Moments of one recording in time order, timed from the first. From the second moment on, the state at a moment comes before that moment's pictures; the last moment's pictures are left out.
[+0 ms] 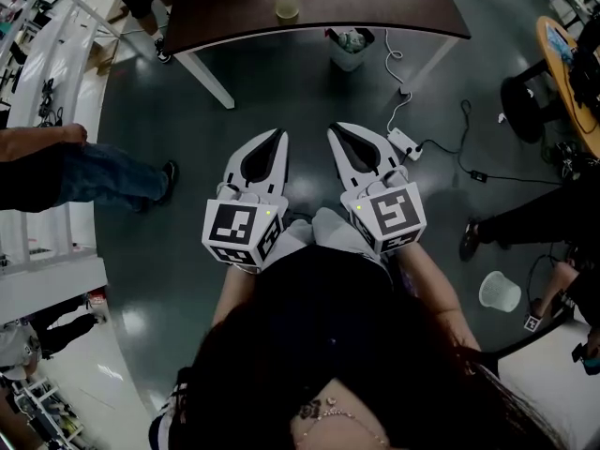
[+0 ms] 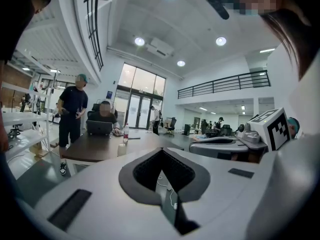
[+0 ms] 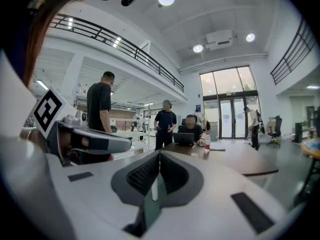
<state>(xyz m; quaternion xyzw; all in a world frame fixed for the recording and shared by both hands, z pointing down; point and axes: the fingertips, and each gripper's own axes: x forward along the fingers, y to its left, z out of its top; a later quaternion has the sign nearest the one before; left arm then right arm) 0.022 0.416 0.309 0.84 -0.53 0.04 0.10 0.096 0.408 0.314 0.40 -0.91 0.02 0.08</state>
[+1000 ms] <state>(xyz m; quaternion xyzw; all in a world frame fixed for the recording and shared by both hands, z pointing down) 0.030 0.335 0.324 0.82 -0.56 0.03 0.12 0.099 0.324 0.331 0.36 -0.93 0.03 0.07</state>
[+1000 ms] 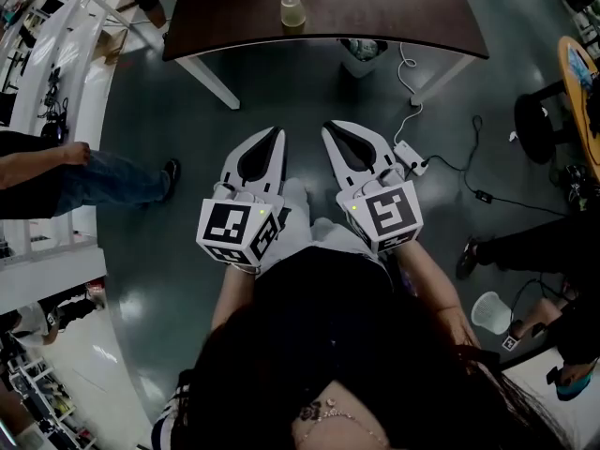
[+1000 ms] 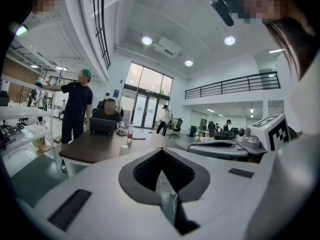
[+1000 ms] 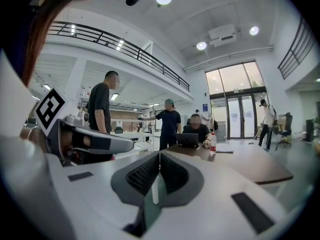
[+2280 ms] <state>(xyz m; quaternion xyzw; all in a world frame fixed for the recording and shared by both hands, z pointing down) -0.059 0.122 0.330 0.85 -0.50 0.03 0.14 0.007 0.120 0.327 0.42 -0.90 0.04 0.09</state>
